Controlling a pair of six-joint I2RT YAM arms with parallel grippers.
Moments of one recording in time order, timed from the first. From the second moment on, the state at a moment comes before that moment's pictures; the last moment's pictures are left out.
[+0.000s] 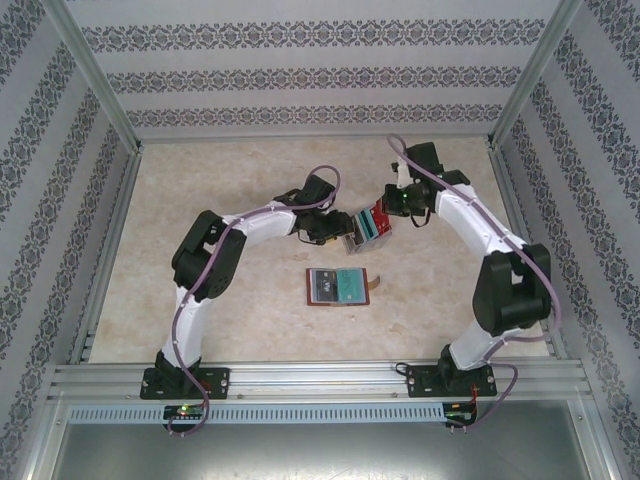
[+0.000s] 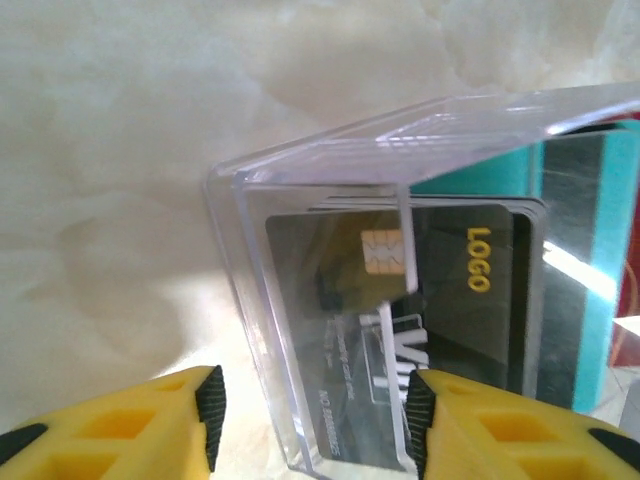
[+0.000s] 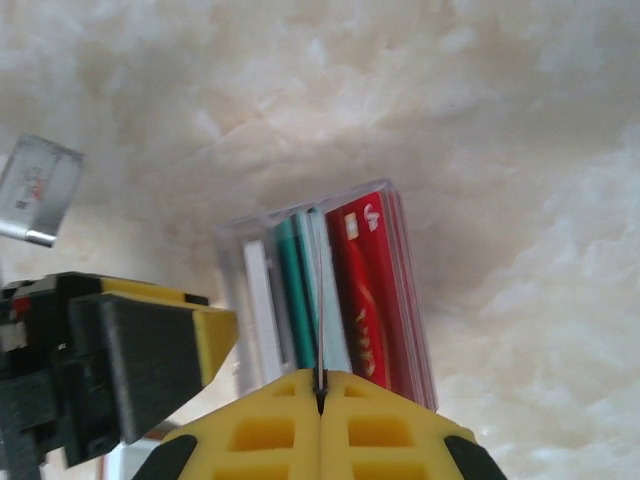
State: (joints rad) left arm -0.59 2.14 1.52 -0.33 0.36 -0.86; right arm 0.19 1.62 1.30 -0.71 -0.28 0.31
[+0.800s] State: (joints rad) left arm -0.55 1.85 1.22 0.24 0.70 -1.03; right arm 0.18 1.40 0.97 -0.28 -0.80 0.70
